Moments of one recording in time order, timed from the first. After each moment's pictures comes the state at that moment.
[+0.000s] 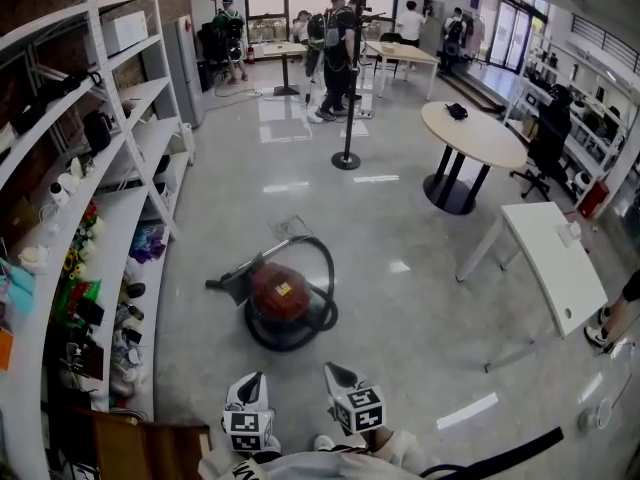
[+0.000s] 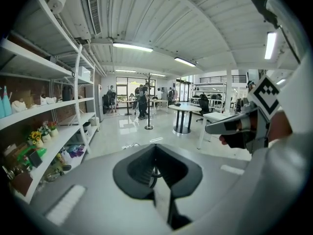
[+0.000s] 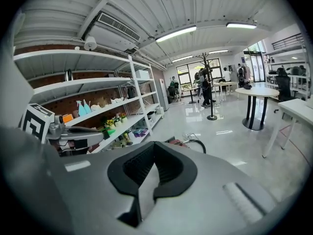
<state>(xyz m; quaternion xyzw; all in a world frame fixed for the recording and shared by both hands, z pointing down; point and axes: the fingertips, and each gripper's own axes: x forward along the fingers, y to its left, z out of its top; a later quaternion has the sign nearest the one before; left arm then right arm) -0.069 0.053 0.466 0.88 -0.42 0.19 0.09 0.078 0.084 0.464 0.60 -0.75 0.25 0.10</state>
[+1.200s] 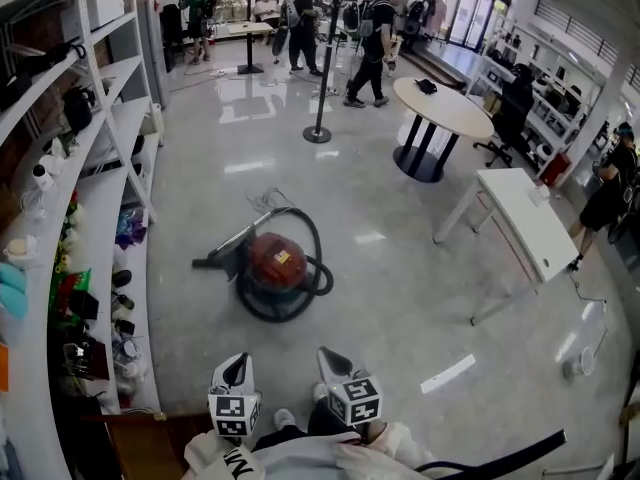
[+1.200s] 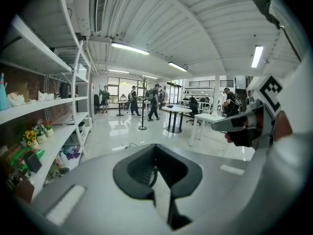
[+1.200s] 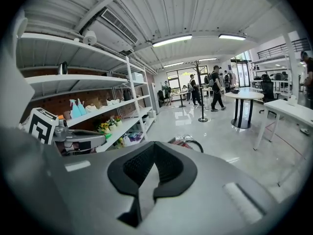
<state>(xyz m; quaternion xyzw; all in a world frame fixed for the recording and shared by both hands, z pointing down) -0.199 0.046 0.464 0.91 -0.36 0.18 0.09 -0.050 0.114 0.447 0.67 -0.70 0.23 0.09</state>
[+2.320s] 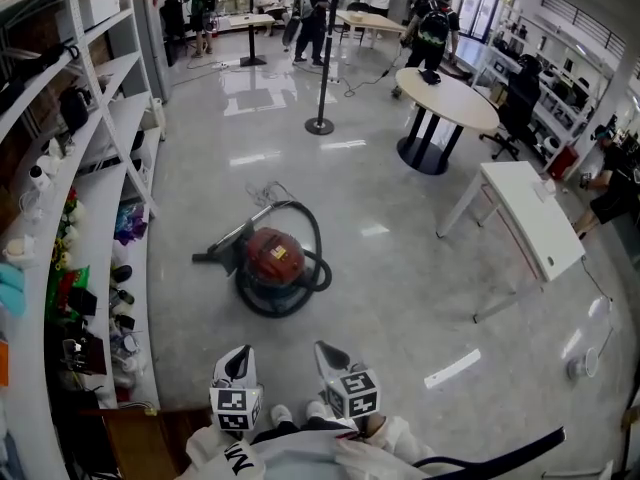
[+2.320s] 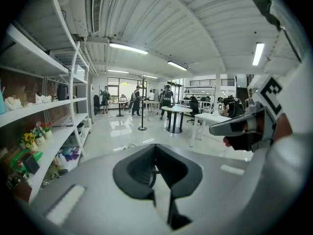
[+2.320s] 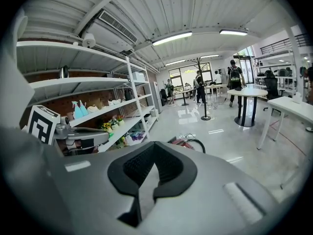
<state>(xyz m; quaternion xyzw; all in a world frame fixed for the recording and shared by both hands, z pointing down) -0.159 0.049 0.459 0.91 -0.36 0.18 0.09 -0.021 0.111 0.452 0.65 -0.72 0.24 0.09</state>
